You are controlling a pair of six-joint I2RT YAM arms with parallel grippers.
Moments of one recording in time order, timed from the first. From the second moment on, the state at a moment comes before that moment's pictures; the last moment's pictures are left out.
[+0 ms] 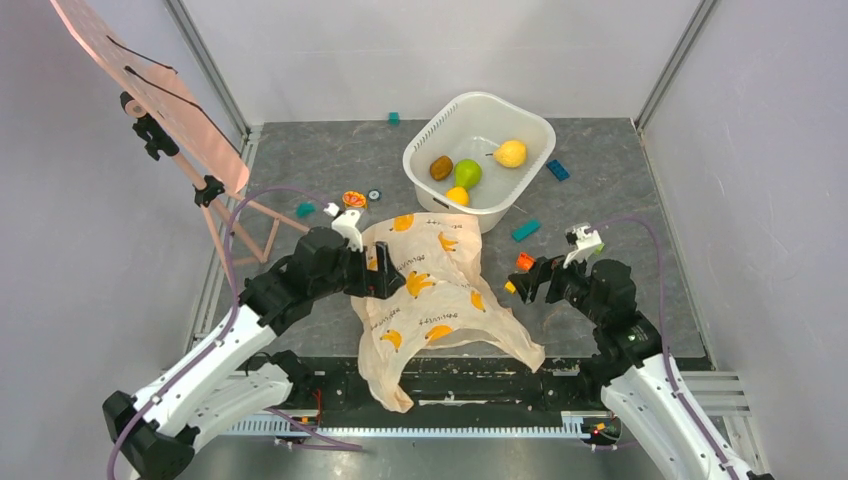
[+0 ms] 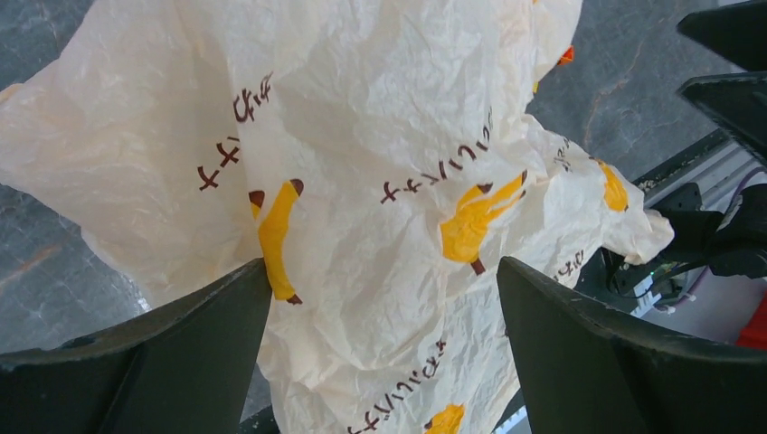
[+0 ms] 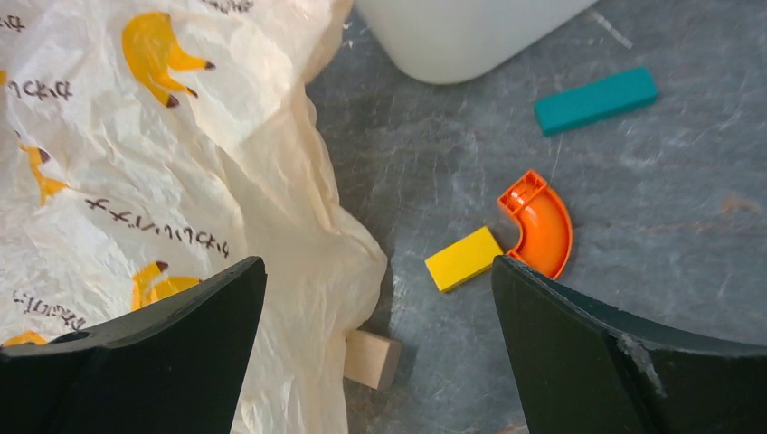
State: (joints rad) left arm -0.66 0.86 0.80 -0.57 0.07 -0.48; right arm 0.34 0.48 0.40 -0.24 -0.23 0.26
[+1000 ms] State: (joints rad) left arm -0.66 0.63 0.57 -0.61 -0.19 -0.64; right arm 0.34 0.30 0.28 -0.32 0.02 0.32
